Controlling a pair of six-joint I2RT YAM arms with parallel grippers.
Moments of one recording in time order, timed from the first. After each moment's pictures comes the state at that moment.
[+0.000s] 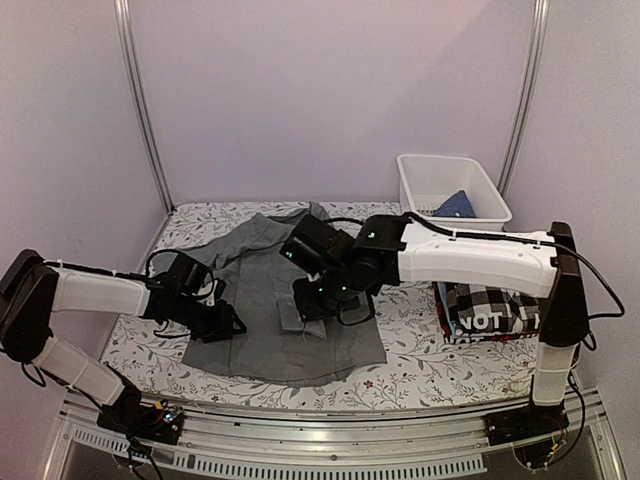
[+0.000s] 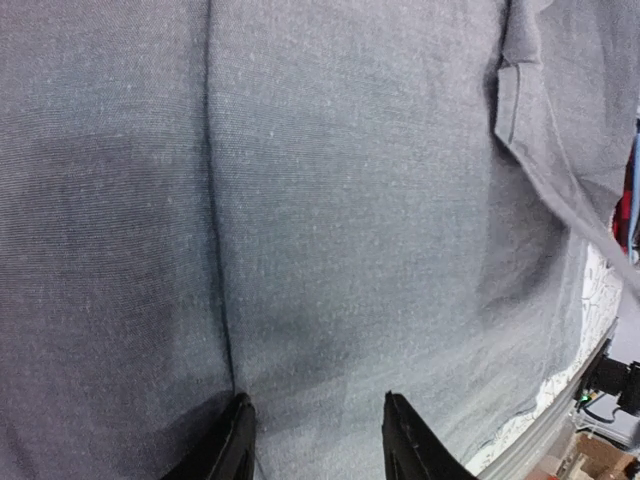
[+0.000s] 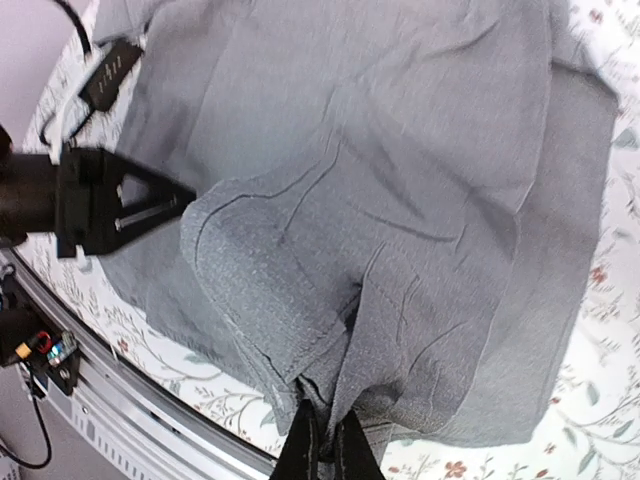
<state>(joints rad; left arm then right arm) -0.47 1.41 0.54 -0.19 0.31 -0.67 1.22 1.99 1.77 -0.88 0.19 0.80</state>
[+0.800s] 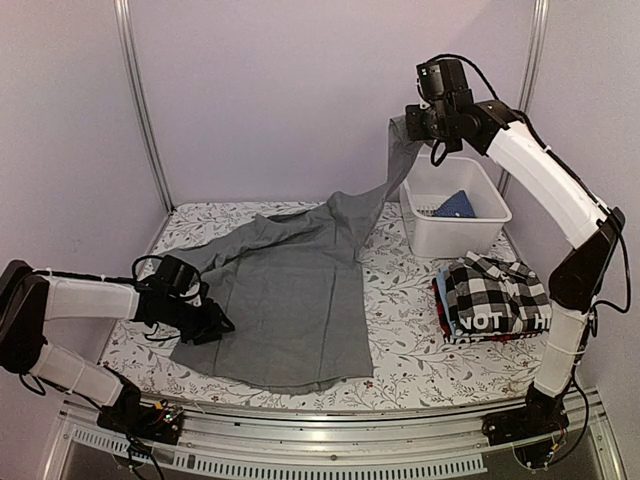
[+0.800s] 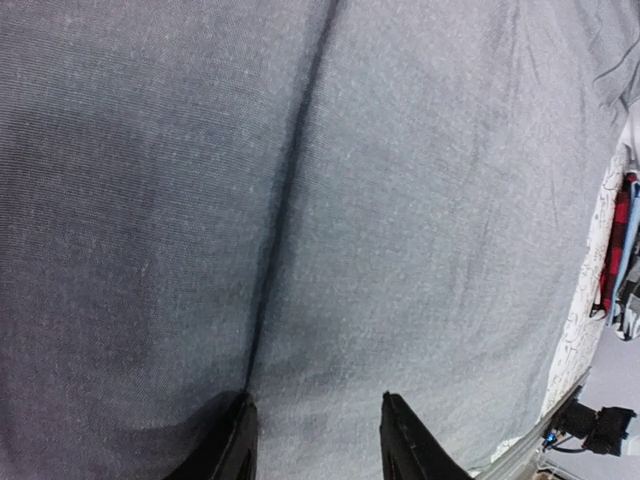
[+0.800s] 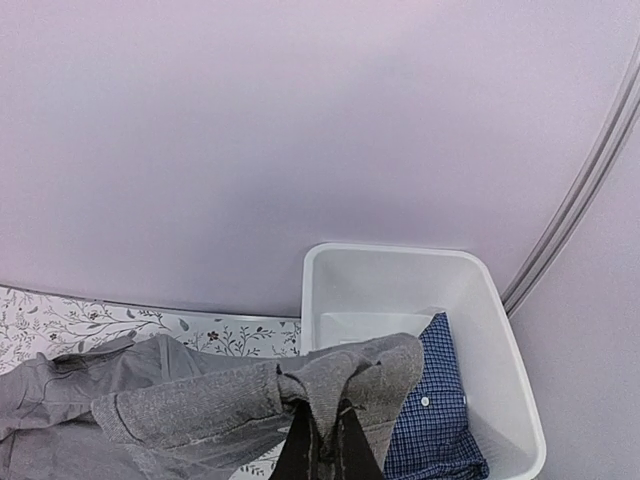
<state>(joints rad) -0.39 1.34 0.49 -0.21 0.30 -0.76 0.63 1.90 2.22 -0.73 0.65 0.16</state>
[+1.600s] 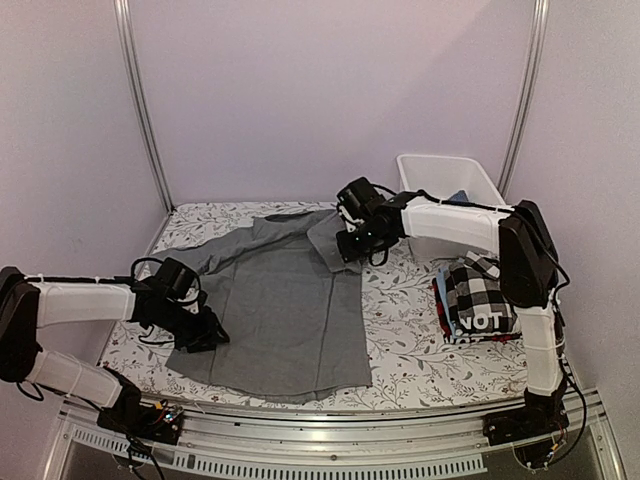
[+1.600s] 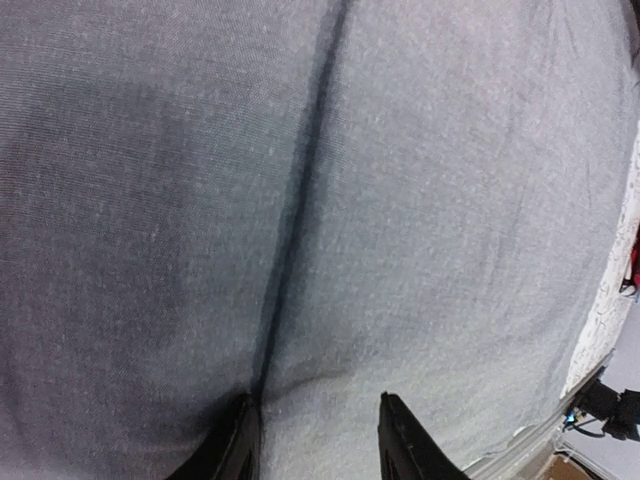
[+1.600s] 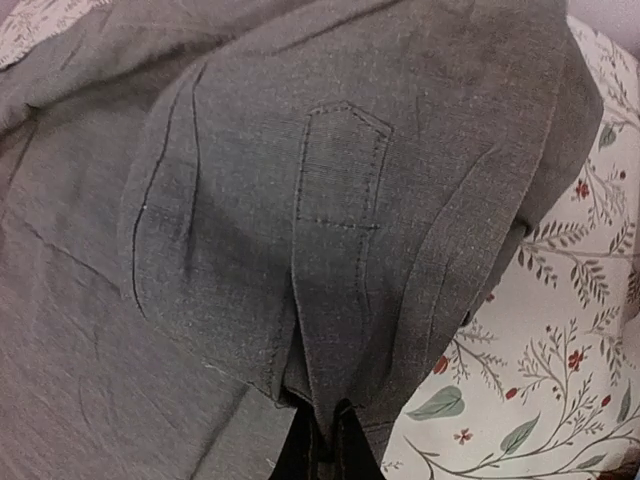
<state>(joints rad) -0.42 1.29 0.50 -0.38 0.30 -0.75 0.75 2.17 1.86 -0.59 0.17 0.30</state>
